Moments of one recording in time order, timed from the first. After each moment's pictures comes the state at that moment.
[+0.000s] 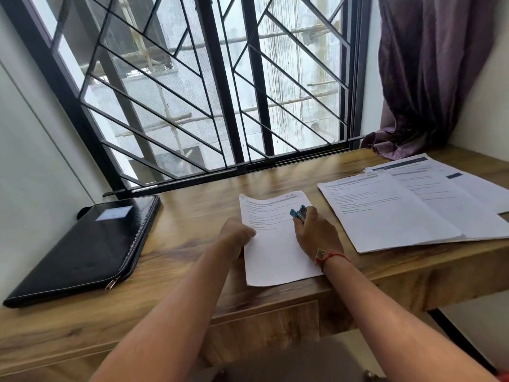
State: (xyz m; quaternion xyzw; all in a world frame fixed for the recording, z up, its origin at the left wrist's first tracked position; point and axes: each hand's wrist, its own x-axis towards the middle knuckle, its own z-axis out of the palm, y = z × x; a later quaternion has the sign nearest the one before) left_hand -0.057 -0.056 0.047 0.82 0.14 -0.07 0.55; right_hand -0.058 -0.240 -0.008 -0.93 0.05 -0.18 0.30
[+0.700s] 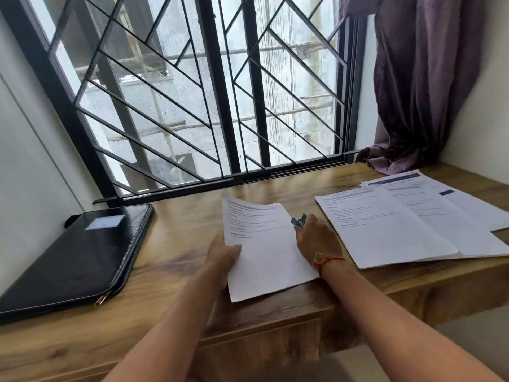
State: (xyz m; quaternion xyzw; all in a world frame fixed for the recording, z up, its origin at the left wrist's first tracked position) left_hand -0.049 -0.024 0.010 0.75 0.10 -0.01 0.65; right_hand -0.048 -0.237 0.010 -0.95 0.09 -0.19 0.24
